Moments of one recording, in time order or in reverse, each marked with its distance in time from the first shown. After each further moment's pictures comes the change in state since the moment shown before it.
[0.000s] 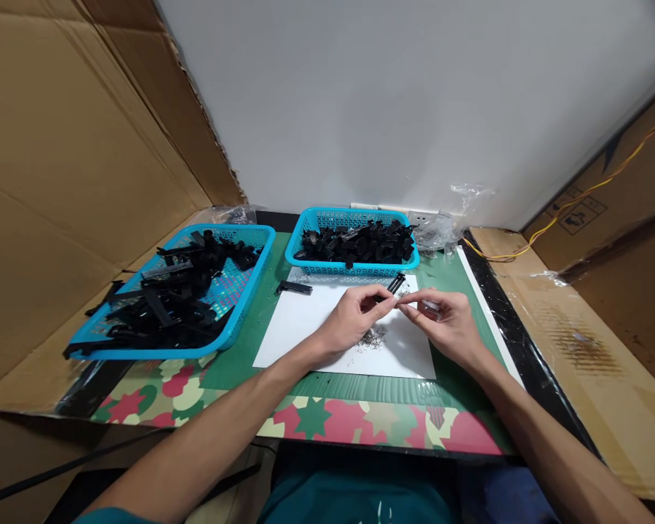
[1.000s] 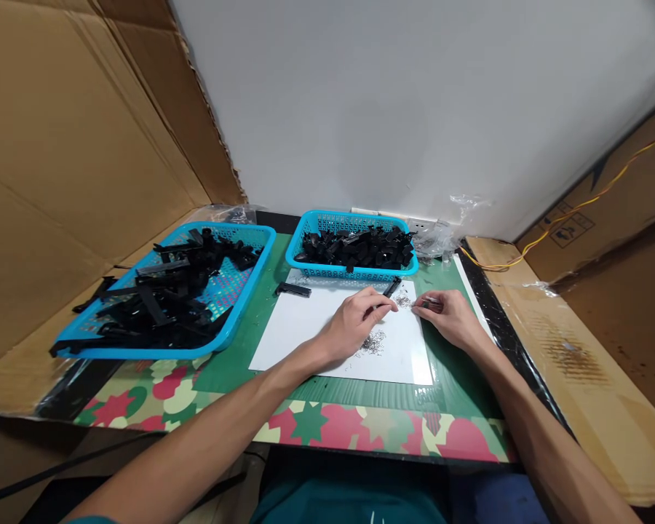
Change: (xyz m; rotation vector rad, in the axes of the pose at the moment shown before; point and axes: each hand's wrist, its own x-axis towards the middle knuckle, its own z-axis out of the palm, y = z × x) left_hand -0.001 -0.017 -0.003 0.244 -0.010 0.099; right_hand 0.019 0.046 -0.023 -0.245 -0.147 0.301
